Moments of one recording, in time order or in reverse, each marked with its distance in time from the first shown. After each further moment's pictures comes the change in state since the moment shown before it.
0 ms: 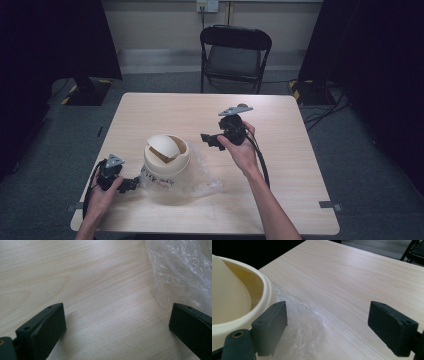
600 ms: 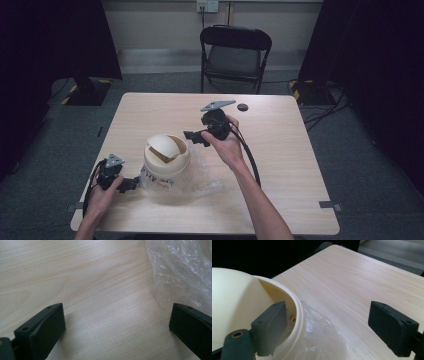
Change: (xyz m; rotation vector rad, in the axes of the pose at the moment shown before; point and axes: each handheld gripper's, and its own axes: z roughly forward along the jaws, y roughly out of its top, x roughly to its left) left arm 0.001 0.000 0.001 0.002 -0.007 -0.004; right arm 0.031 0.030 0.019 -0.007 0.105 -0.073
